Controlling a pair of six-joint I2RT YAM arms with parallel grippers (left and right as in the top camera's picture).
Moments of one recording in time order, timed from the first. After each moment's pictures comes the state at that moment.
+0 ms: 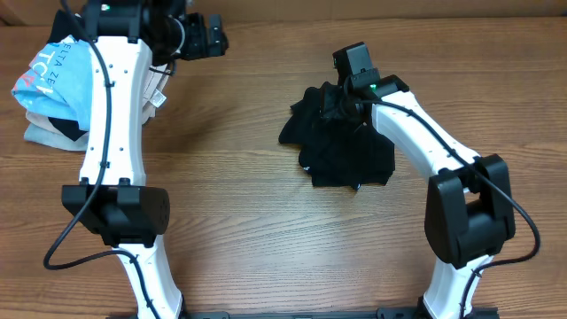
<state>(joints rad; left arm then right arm) -0.05 2.13 2.41 -1.32 0.29 -0.18 0.35 2.00 1.54 -0.60 -0.02 0.39</state>
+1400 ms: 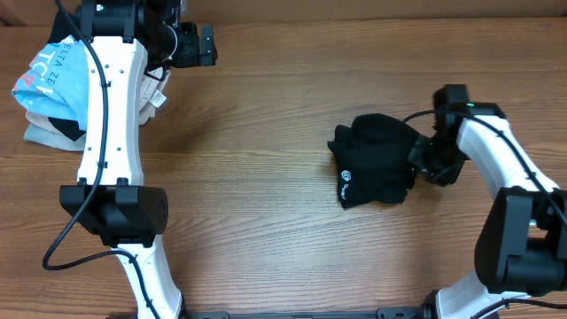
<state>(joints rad) -0.03 2.13 2.41 -1.39 0.20 -0.11 -0.07 1.80 1.23 -1.03 -0.05 0.47</state>
